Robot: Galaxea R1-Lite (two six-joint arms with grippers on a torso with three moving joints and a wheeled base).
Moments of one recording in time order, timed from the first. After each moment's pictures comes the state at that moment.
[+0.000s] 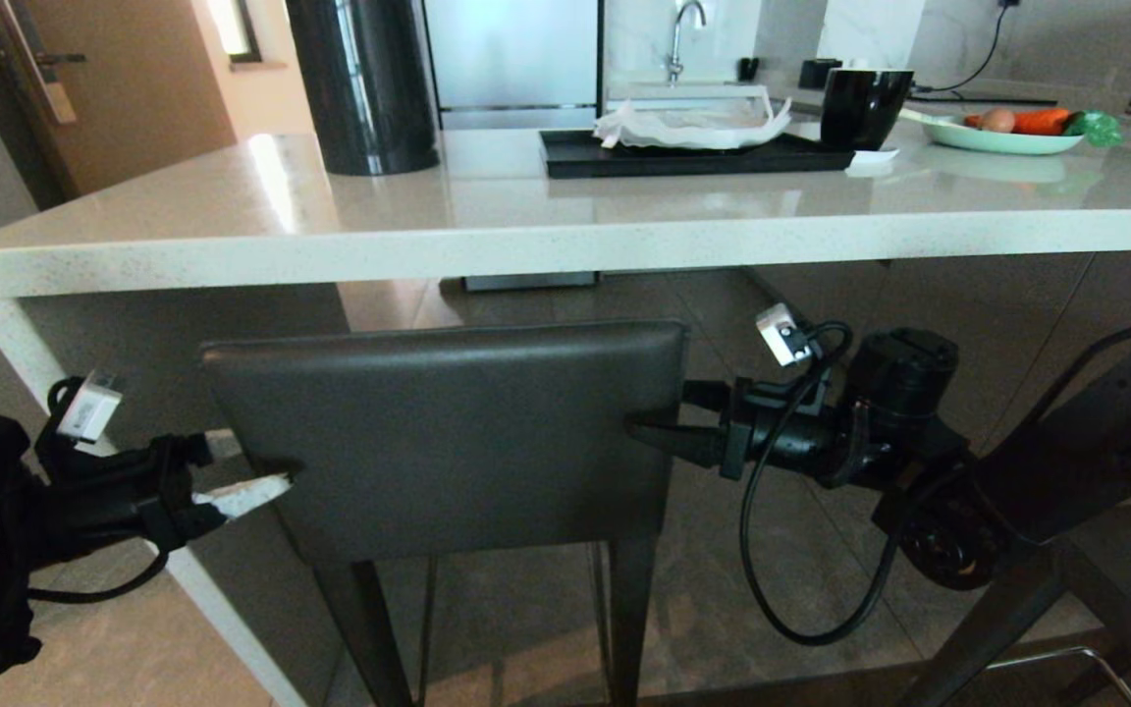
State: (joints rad) left arm 0.34 2.00 -0.49 -1.52 -1.32 -0.12; right arm 0.37 2.07 -0.86 -1.28 0.84 0.21
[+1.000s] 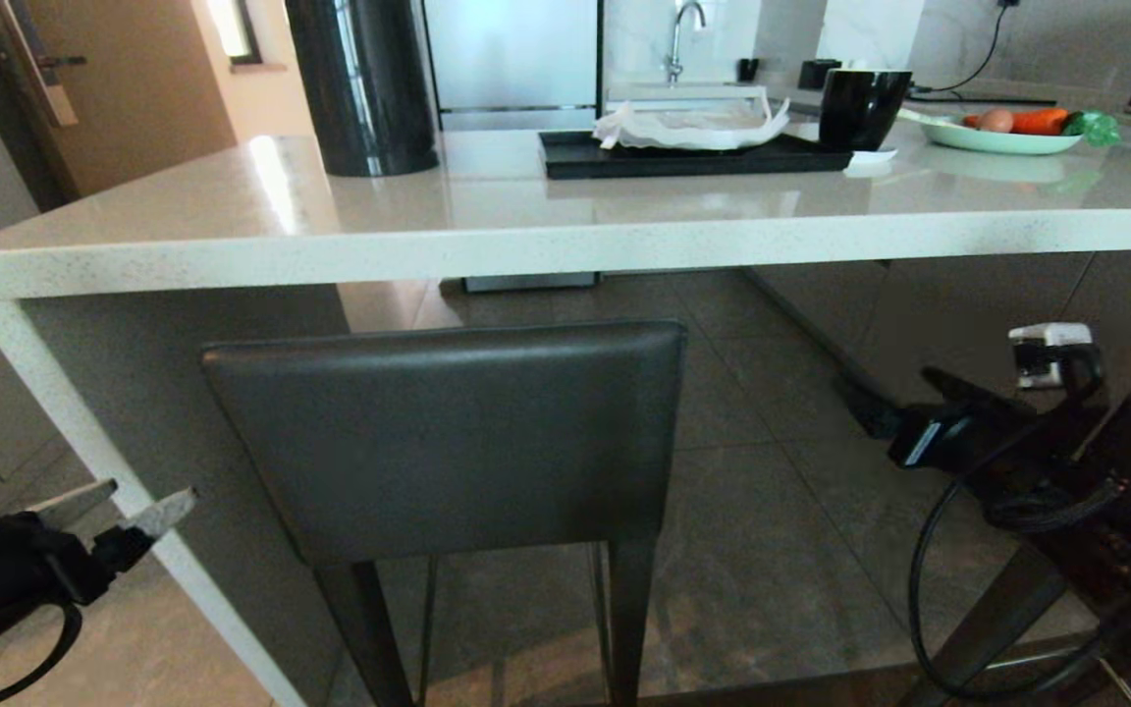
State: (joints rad) left arm 0.48 1.74 -0.11 -1.52 -0.74 -0.05; right arm 0.19 1.76 -0.35 -1.52 0.02 0.06
